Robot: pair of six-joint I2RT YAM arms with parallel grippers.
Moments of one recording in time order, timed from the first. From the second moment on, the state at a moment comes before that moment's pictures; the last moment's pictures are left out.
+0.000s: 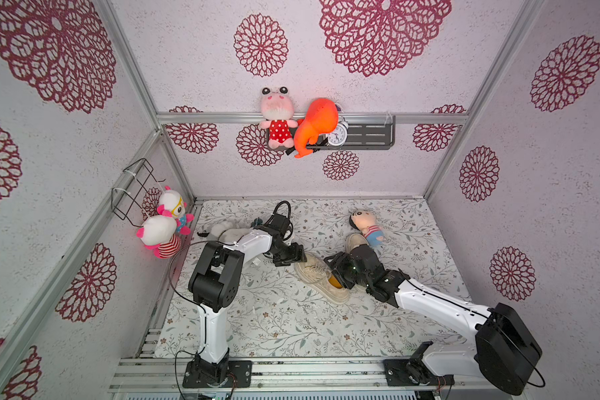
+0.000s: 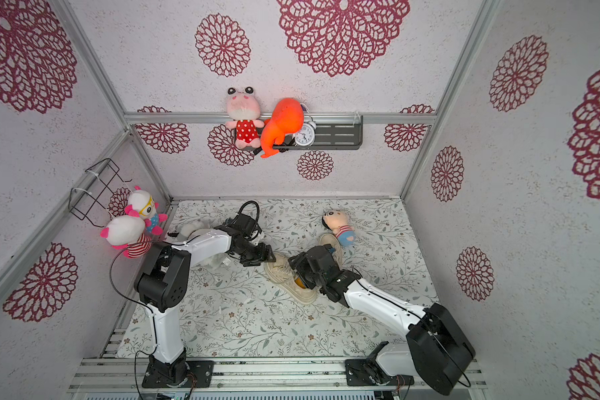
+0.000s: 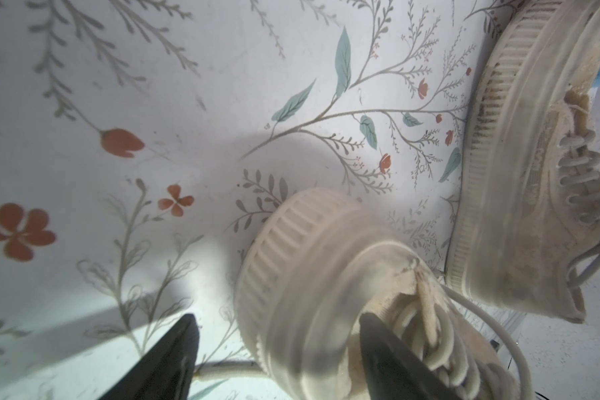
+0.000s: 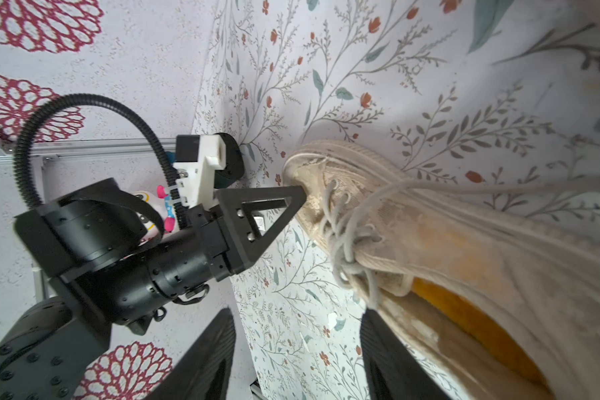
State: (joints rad) left arm -0.42 2.02 1.39 -0.59 0.41 -0.42; right arm 0.74 1.32 0.75 -0.06 -0.03 1.44
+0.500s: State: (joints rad) left arm -0.43 2.02 1.38 -0.61 0.42 -0.39; right arm 0.74 1.48 0.72 0.18 -0.07 1.45
